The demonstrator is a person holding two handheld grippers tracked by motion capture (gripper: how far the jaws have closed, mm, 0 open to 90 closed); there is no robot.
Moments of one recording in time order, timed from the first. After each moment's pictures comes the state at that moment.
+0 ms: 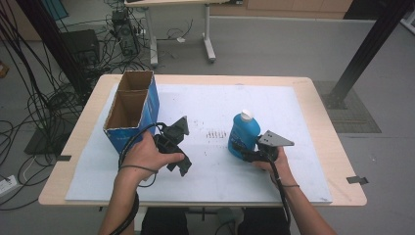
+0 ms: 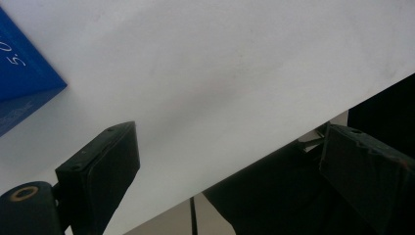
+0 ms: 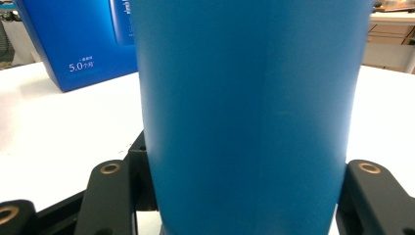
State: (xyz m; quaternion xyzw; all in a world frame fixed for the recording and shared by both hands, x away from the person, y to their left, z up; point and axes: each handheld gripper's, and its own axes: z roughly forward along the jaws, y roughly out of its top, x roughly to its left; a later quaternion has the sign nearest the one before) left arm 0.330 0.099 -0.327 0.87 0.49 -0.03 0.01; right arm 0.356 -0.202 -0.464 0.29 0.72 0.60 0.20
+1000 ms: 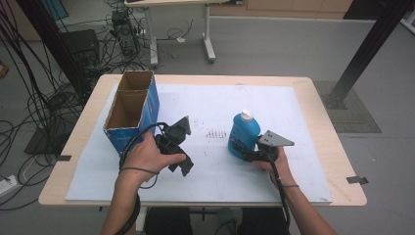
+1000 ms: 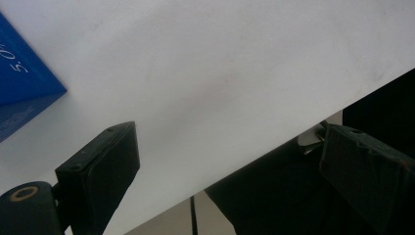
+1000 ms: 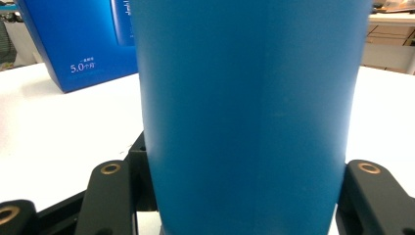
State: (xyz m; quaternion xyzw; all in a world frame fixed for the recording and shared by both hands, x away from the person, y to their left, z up) left arm 0.325 0.093 -0.320 0.88 0.48 -0.02 0.02; right arm 0.356 -0.202 -0.464 0.29 0.72 0.60 0.20
